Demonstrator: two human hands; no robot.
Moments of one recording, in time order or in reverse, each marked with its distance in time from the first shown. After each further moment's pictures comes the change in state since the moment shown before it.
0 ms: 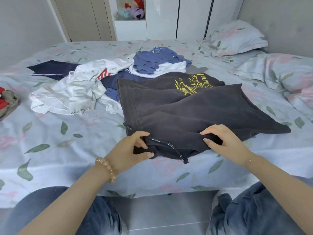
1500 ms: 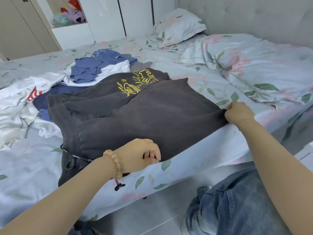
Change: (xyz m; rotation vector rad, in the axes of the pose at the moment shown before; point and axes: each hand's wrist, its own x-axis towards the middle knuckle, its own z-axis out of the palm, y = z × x) left_hand 0.089 0.122 0.115 0.352 -0.458 0.445; right_hand -0.045 0.143 -0.123 -0.207 0.180 1.098
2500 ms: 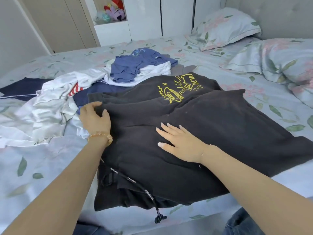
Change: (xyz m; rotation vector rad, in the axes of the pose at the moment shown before) left_hand -0.030 -0.231 -0.099 -0.153 1.340 -0.787; right_hand -0.095 -0.217 0.136 -0.225 -0.440 -1.135
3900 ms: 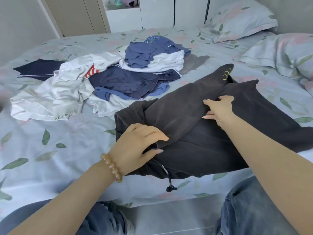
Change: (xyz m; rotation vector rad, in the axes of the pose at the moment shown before) left_hand -0.131 0.024 -0.092 0.187 -0.746 1.001; right_hand 0.009 0.042 -0.034 1.293 0.684 0.817
